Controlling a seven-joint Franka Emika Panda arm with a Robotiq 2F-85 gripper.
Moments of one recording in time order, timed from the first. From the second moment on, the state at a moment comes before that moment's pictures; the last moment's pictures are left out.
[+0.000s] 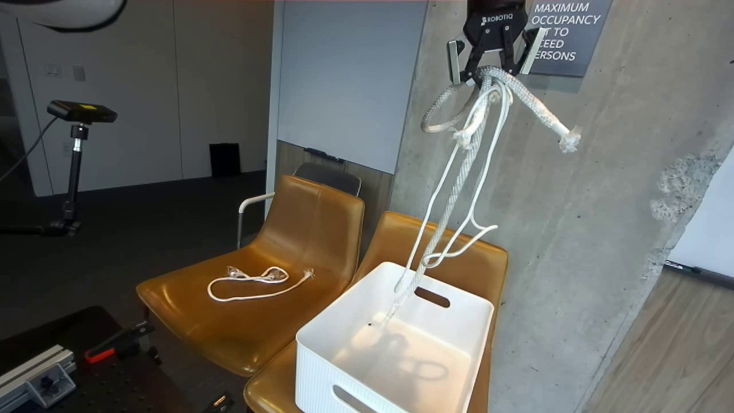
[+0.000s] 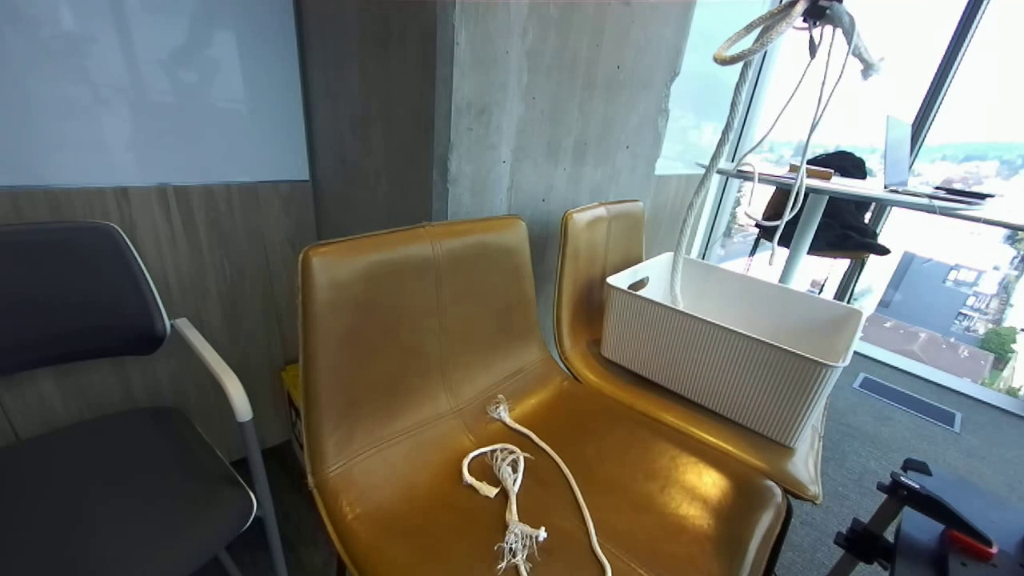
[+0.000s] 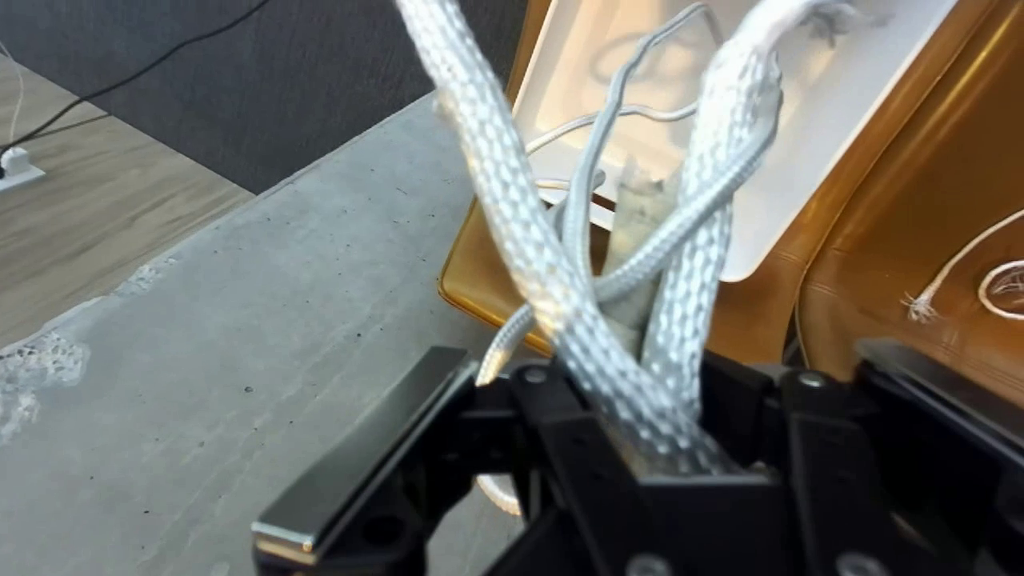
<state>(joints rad) -0.40 0.59 -0.05 -0.68 -0.01 1.59 -0.90</state>
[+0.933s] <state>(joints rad) -0.40 0.59 -0.03 -0.78 0.04 1.59 -0.90</state>
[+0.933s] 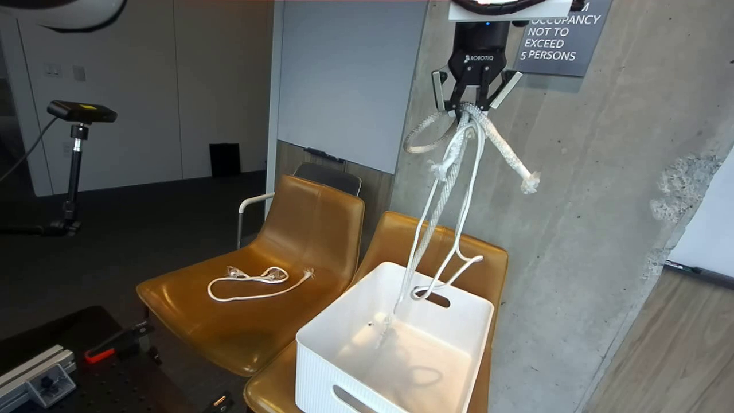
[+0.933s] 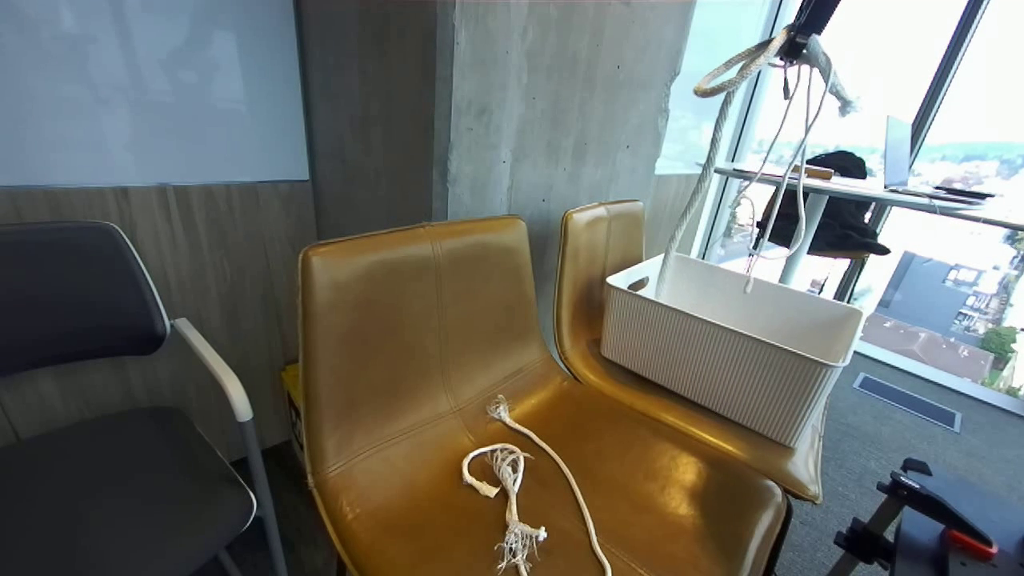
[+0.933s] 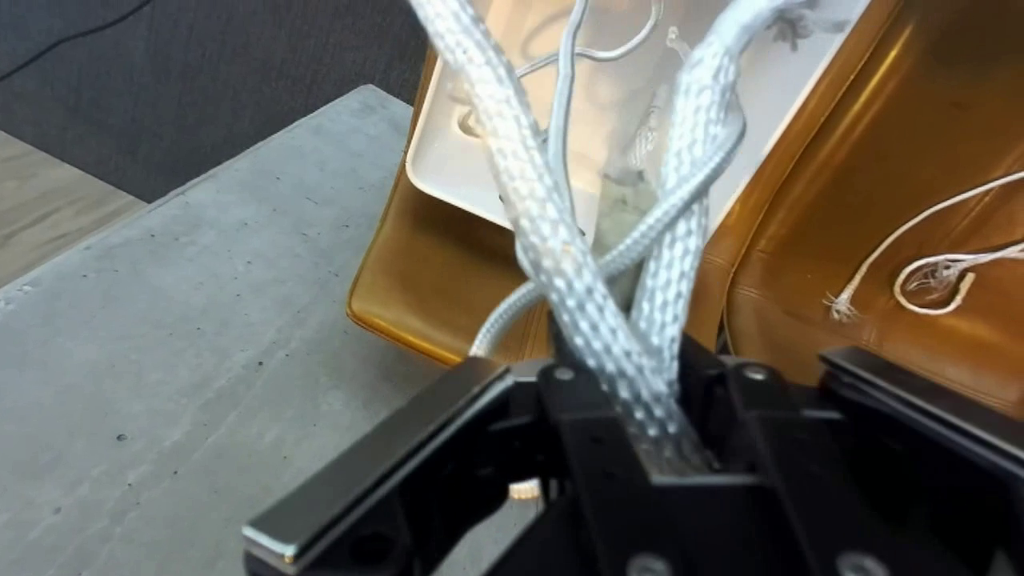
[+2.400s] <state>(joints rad) -0.20 0.47 0.05 -1.18 0.04 1.79 -0.84</state>
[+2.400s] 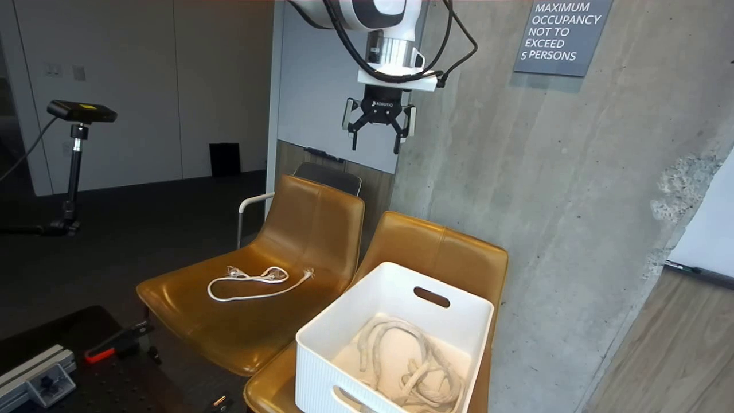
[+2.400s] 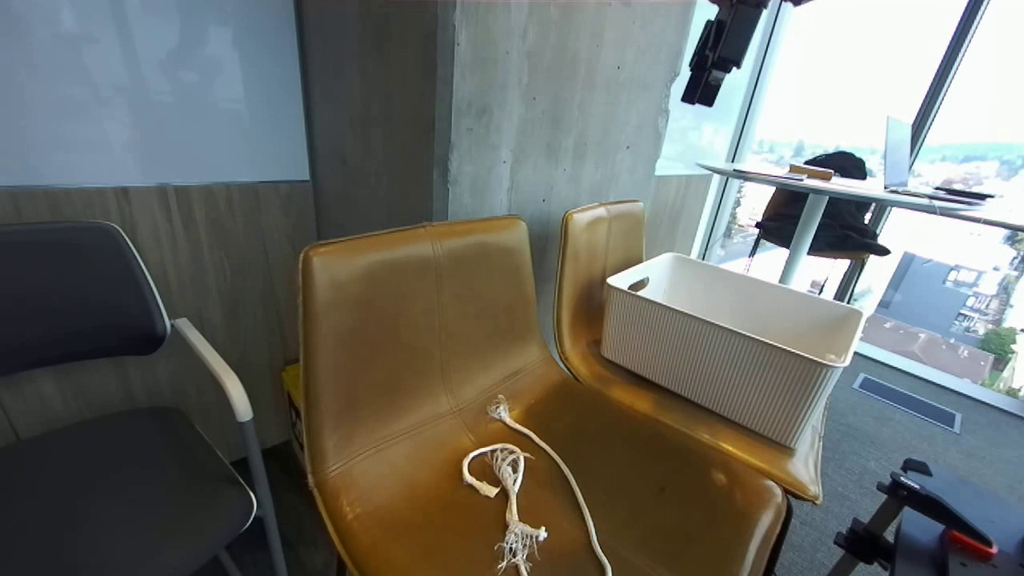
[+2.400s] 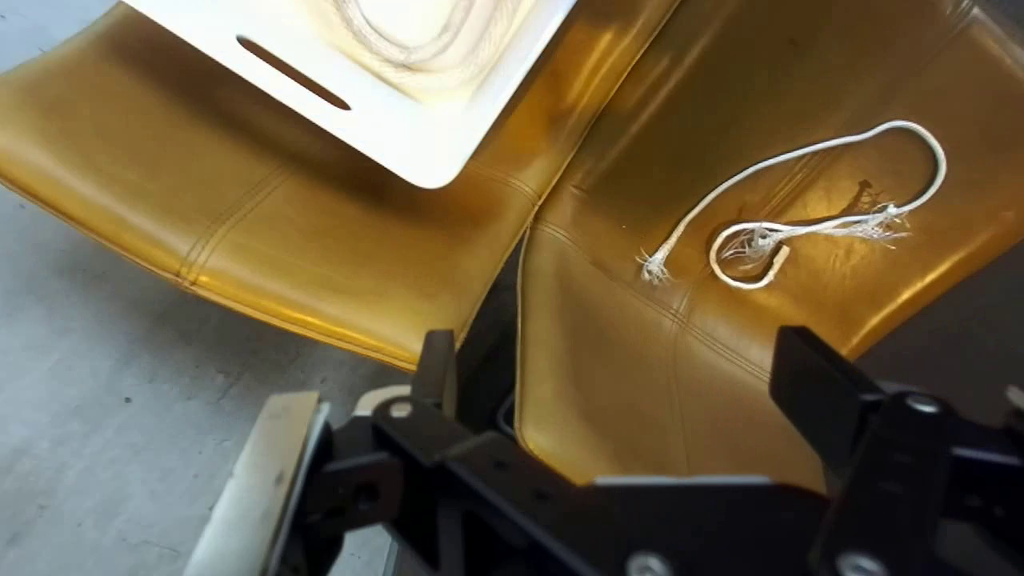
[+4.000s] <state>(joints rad) 0.16 0.47 0.18 -2.04 -0.14 2.67 -0.45</state>
